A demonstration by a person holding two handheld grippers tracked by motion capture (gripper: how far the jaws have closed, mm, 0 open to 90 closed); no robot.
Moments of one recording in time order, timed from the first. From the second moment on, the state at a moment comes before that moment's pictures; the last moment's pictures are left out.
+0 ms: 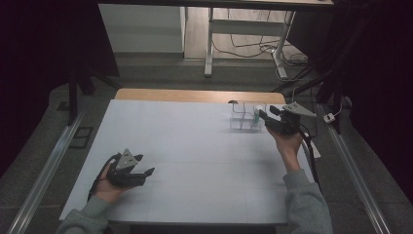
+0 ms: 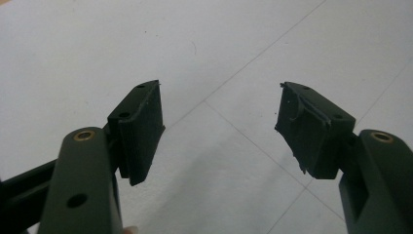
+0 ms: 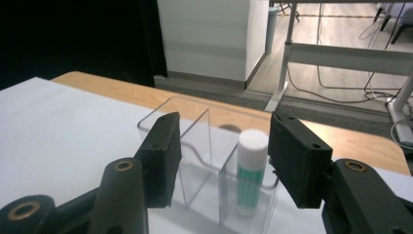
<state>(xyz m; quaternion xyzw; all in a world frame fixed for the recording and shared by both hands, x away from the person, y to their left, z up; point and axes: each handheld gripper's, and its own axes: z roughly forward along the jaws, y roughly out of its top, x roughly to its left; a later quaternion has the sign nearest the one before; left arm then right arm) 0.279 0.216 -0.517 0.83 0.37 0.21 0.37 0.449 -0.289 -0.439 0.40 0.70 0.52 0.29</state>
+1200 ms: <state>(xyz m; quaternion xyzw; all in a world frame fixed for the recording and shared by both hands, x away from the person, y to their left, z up) 0.281 0.217 -0.518 0.83 0.37 0.20 0.37 0.325 -0.303 -0.490 0.35 0.79 0.47 0.20</state>
